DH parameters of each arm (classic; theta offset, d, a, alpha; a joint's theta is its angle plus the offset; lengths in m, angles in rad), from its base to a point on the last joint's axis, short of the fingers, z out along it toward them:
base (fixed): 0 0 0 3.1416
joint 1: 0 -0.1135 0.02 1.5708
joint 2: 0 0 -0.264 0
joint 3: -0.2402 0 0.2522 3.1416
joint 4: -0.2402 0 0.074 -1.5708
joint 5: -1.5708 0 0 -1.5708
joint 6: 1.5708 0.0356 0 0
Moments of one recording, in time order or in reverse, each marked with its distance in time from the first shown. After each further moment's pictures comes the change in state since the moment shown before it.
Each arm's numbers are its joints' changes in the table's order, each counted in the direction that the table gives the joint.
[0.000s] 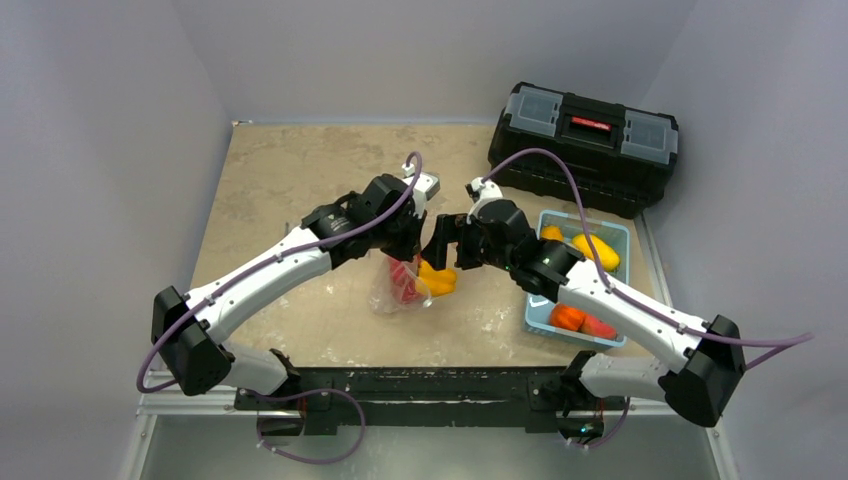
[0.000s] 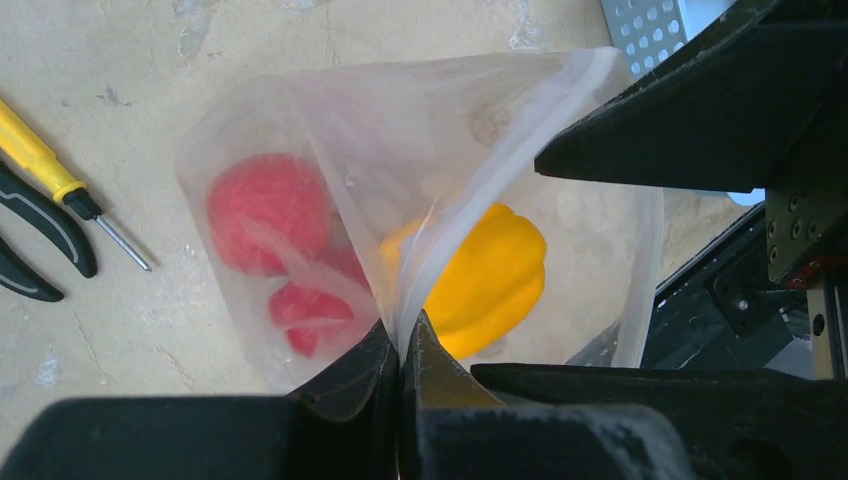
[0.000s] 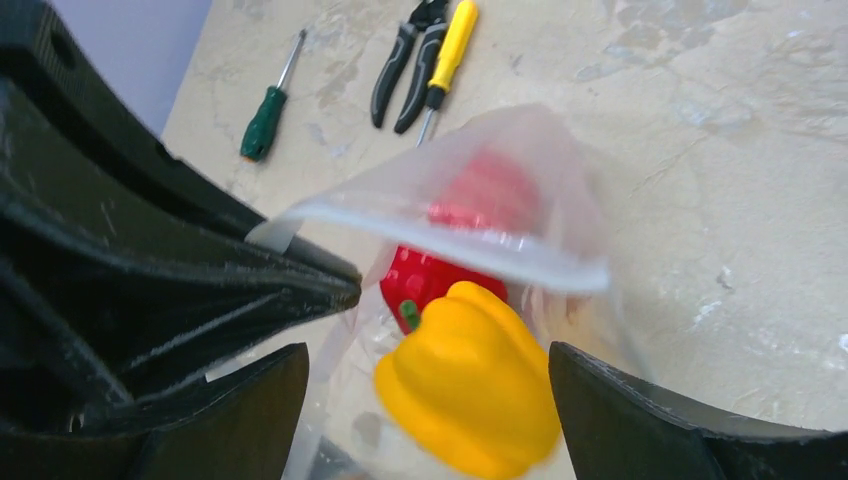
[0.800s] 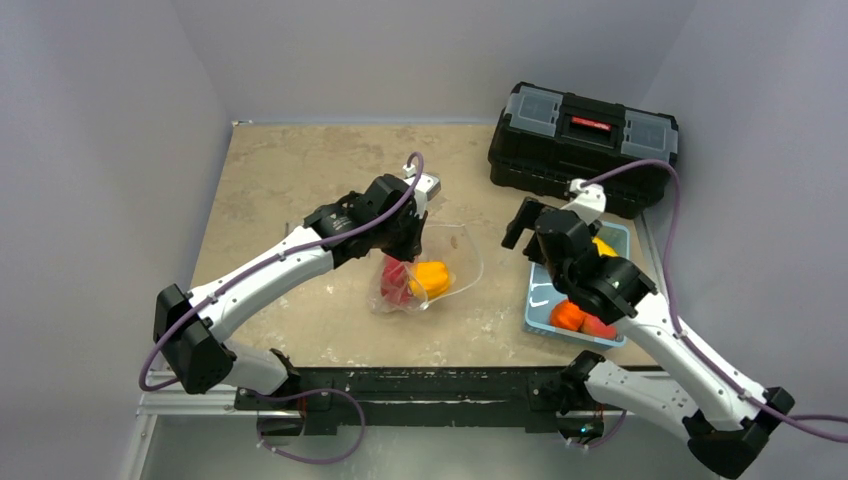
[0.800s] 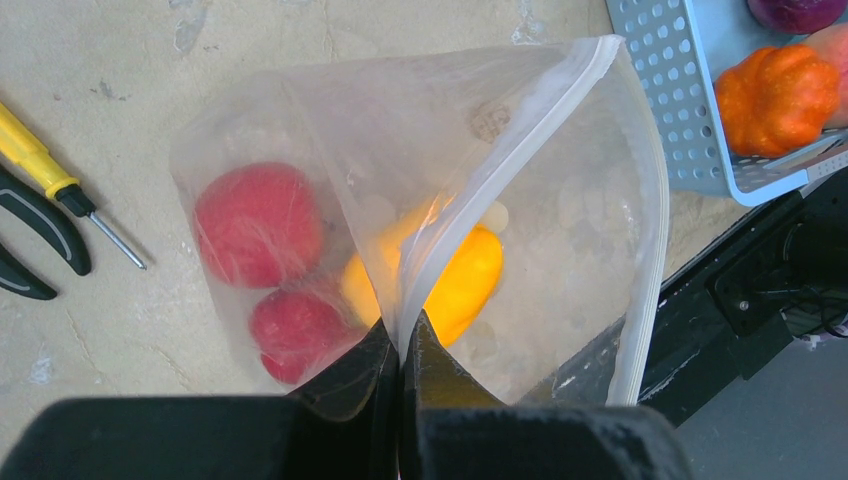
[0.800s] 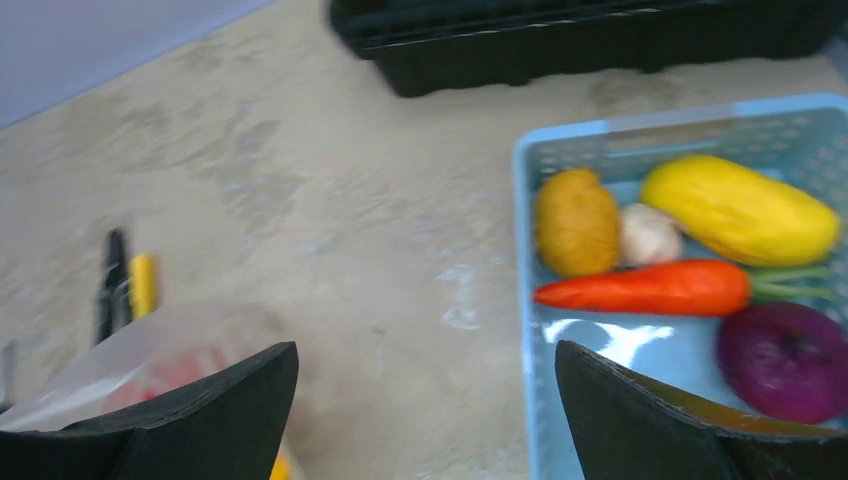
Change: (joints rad) left arm 0.002 0.011 0.000 0.000 -0.005 -0.006; right arm 0.069 -0.291 -0.065 -0.404 -0.621 0.134
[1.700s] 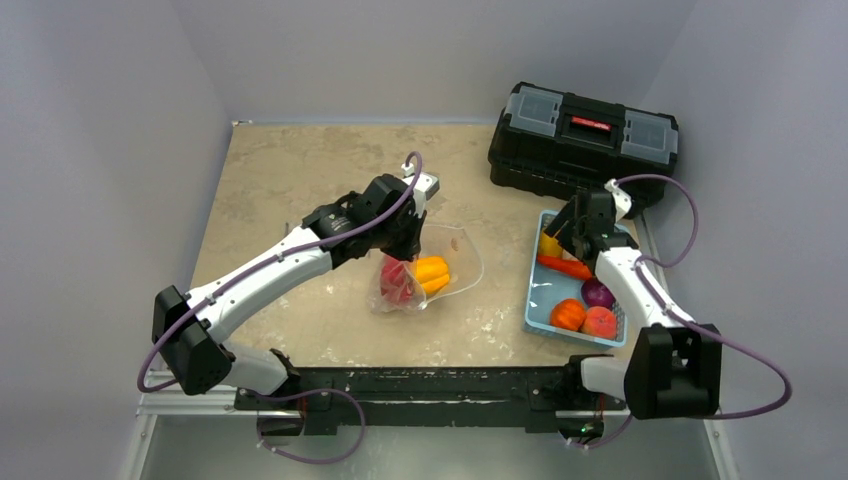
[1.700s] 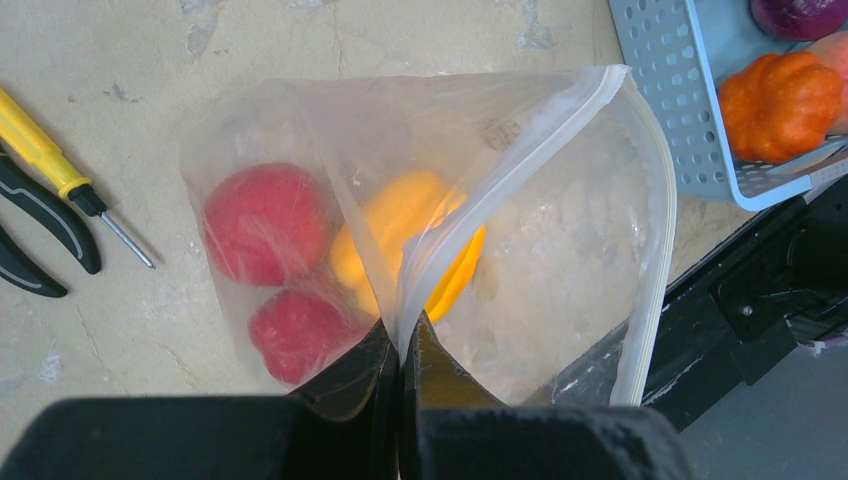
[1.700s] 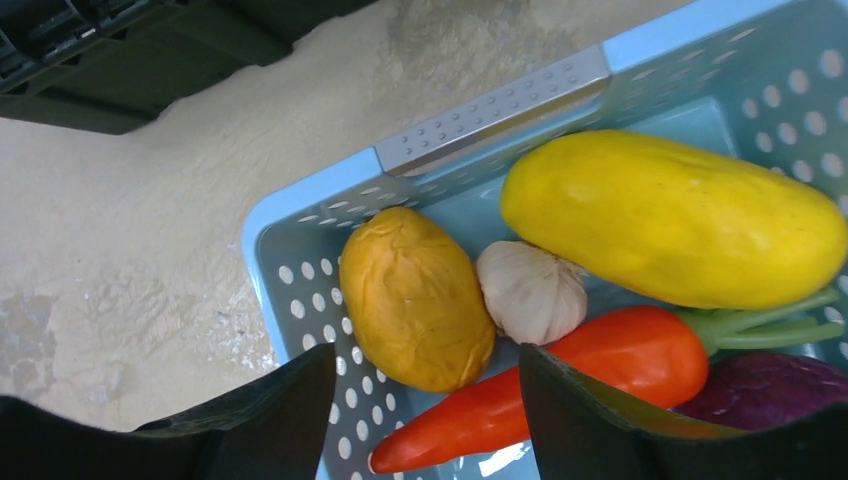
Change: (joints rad) left arm 0.000 -0.007 0.000 0.000 0.015 -0.001; right arm 0.708 0.349 0.237 0.342 0.396 -0.068
